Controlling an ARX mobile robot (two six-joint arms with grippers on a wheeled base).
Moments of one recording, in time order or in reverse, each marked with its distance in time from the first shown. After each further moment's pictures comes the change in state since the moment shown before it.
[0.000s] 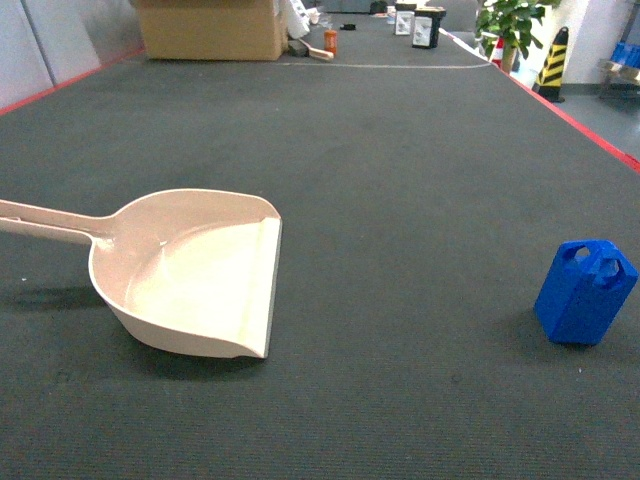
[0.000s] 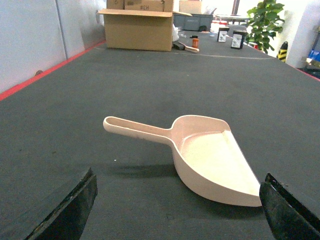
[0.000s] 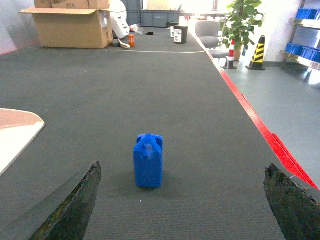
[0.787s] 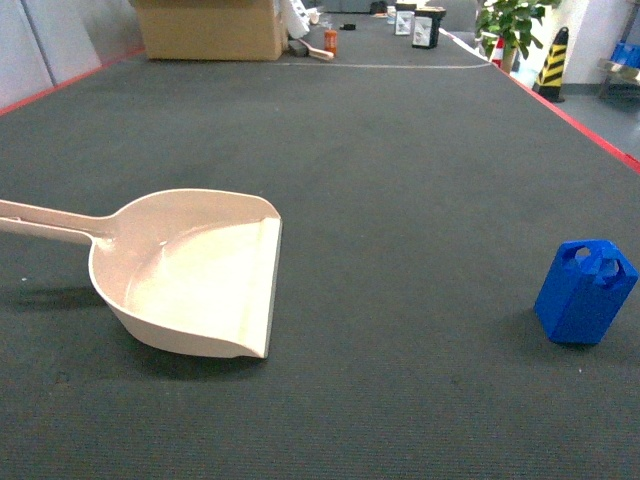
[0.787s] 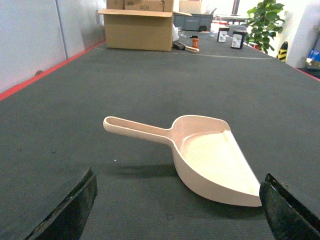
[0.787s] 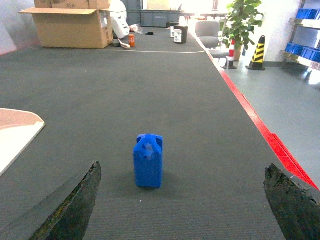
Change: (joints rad) left arm 0.000 0.000 0.000 0.000 0.000 0.000; right arm 0.000 0.000 0.000 0.000 0.000 0.000
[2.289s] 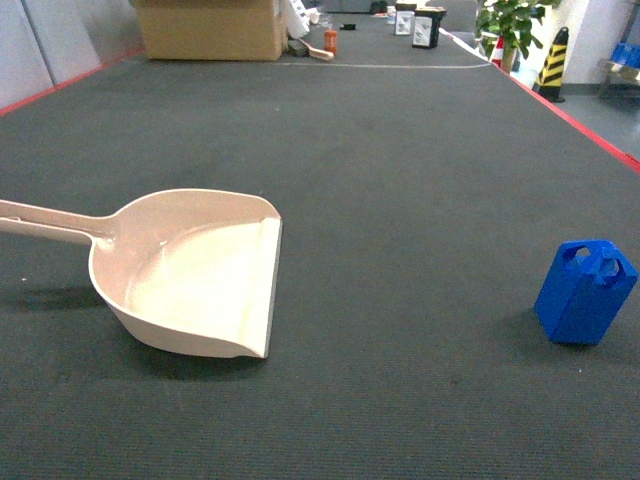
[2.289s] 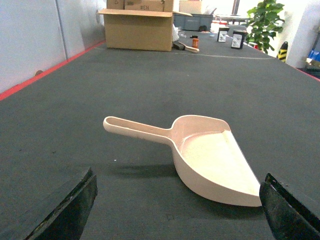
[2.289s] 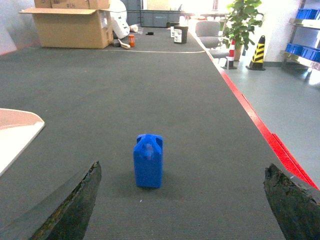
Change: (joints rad) left arm 0.000 0.000 0.000 0.000 0.000 0.000; right arm 0.000 0.000 0.000 0.000 0.000 0.000
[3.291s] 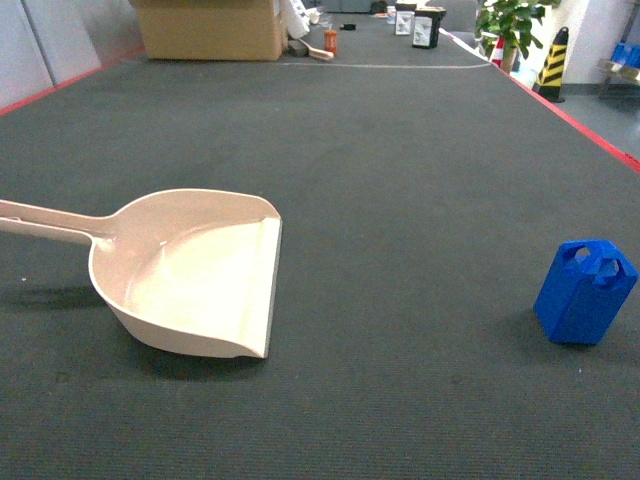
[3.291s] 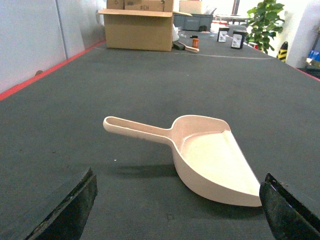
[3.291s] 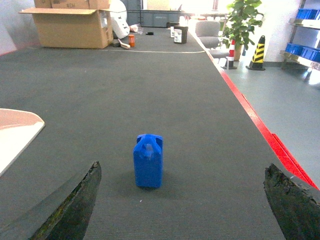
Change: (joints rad) left arm 0.000 0.000 0.000 0.000 0.000 0.000; right arm 0.000 0.000 0.000 0.000 0.000 0.000
